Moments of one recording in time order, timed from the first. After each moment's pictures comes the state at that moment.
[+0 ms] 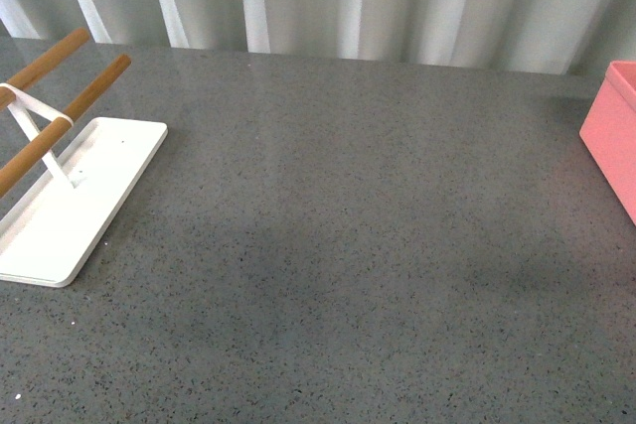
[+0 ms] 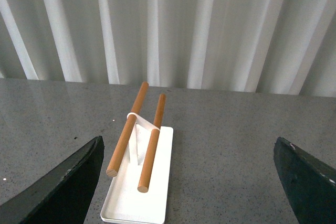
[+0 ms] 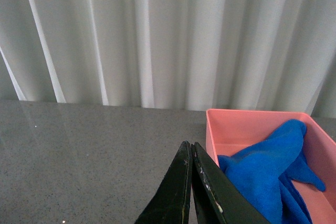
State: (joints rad) left arm 0.00 0.00 0.02 0.00 0.00 0.00; right arm 0.00 0.28 0.02 0.29 0.00 -0.01
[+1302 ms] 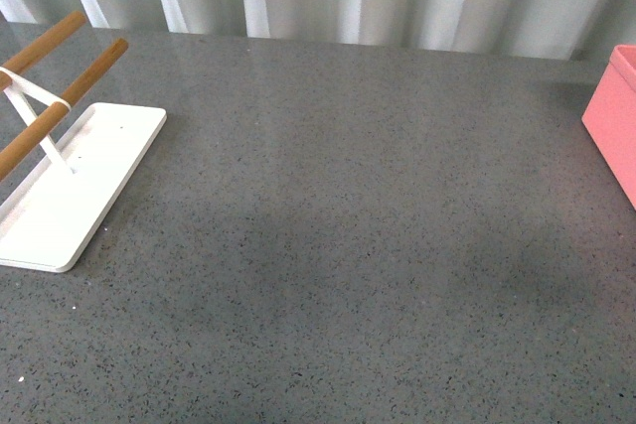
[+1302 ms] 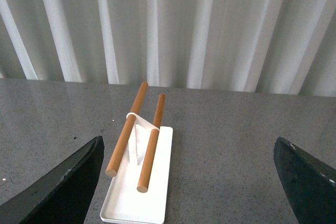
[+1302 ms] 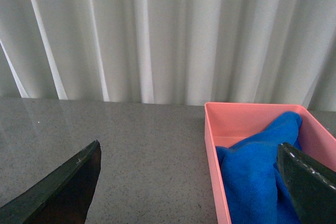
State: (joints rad) left arm 0.00 0.00 0.02 0.00 0.00 0.00; right arm 0.00 0.00 0.02 0.00 0.00 -0.01
